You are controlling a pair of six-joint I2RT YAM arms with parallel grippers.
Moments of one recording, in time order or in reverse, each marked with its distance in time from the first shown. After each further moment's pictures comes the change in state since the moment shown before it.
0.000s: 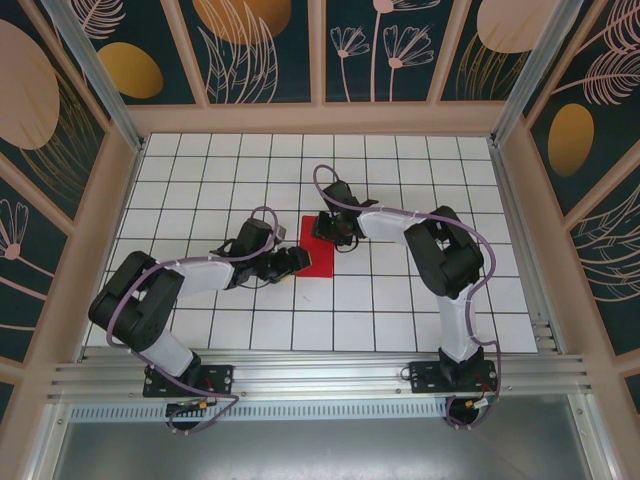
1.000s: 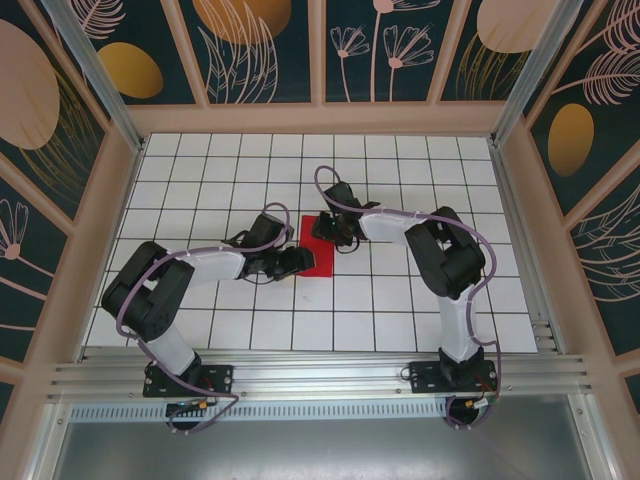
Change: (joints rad) left arm -0.038 0.080 0.128 -0.162 -0.069 0.076; right arm -0.003 -0.009 -0.032 0.049 -0.007 0.000
